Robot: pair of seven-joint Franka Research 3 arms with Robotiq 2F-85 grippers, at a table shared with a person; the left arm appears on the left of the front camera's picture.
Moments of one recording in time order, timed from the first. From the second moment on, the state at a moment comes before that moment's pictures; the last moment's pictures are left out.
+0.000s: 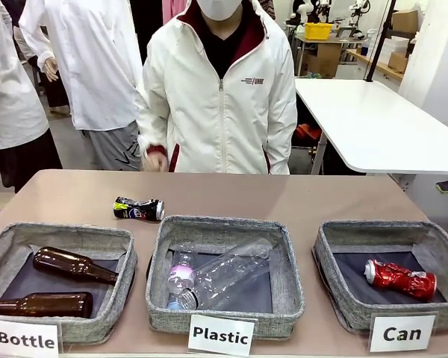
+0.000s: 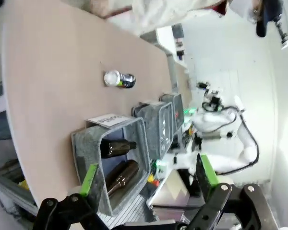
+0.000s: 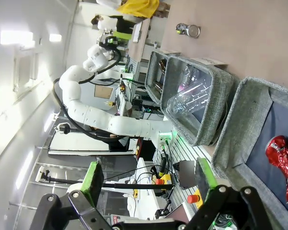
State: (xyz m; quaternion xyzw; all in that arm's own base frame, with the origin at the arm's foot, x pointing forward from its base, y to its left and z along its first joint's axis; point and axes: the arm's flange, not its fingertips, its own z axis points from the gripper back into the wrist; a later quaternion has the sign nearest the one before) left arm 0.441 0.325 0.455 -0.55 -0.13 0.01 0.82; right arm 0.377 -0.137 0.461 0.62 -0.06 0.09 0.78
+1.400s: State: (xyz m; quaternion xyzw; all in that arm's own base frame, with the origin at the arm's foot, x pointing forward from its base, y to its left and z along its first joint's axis) left arm 0.590 -0.126 0.470 -0.12 -0.11 -0.16 0.97; right arm 0.377 -0.137 0.461 0.62 -0.06 0.10 0.78
